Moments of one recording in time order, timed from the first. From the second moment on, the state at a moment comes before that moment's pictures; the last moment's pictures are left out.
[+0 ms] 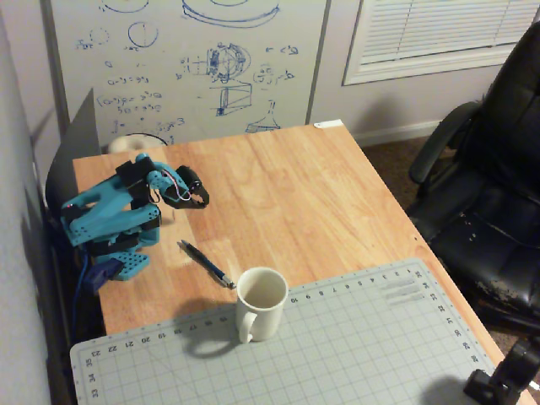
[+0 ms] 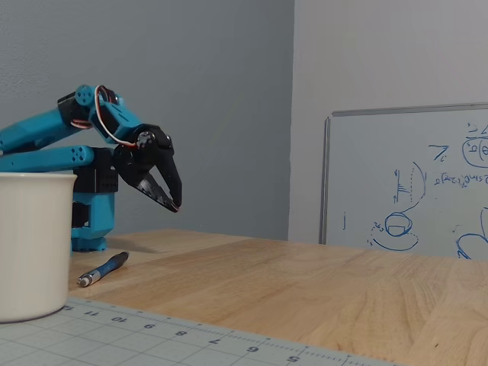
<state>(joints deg) -6.7 181.9 164.8 65.0 -4.4</state>
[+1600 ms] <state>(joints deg) 30.1 101.1 131.0 64.6 -14.8</state>
